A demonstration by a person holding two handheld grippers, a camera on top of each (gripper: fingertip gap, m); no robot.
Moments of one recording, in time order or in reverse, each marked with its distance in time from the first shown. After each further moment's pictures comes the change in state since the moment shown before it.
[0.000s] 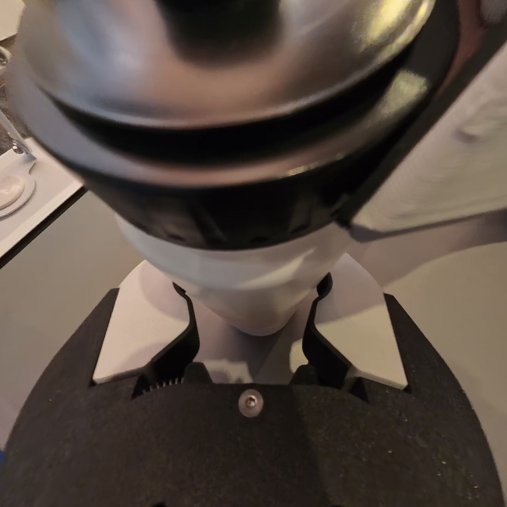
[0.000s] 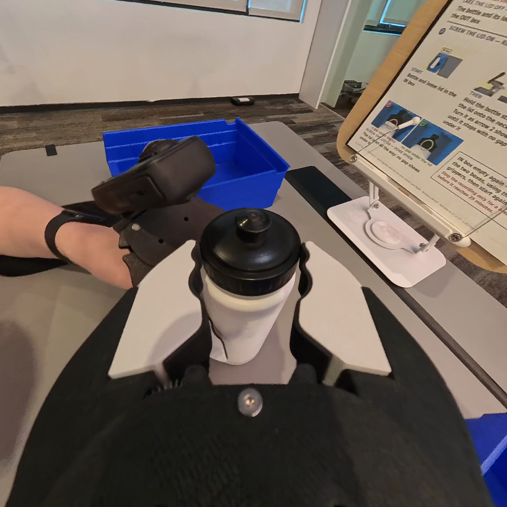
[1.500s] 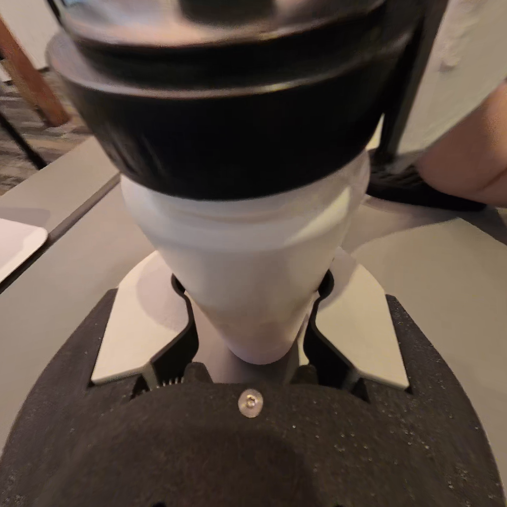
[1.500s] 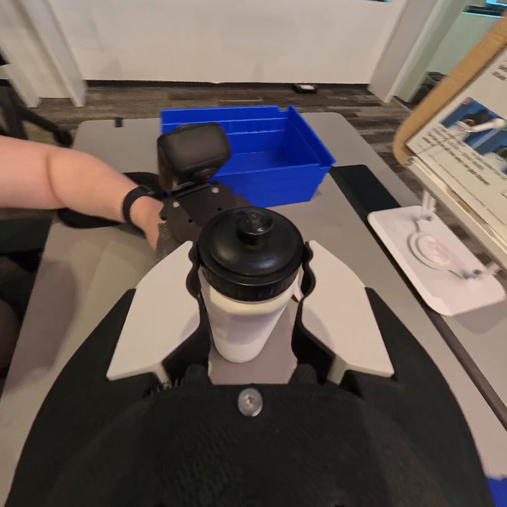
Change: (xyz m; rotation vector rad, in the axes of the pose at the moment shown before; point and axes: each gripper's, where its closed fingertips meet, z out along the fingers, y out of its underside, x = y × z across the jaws) left arm 0.025 -0.015 0.005 0.206 0.224 0.099; right arm -0.010 0.007 -0.008 -0.032 -0.258 -0.062
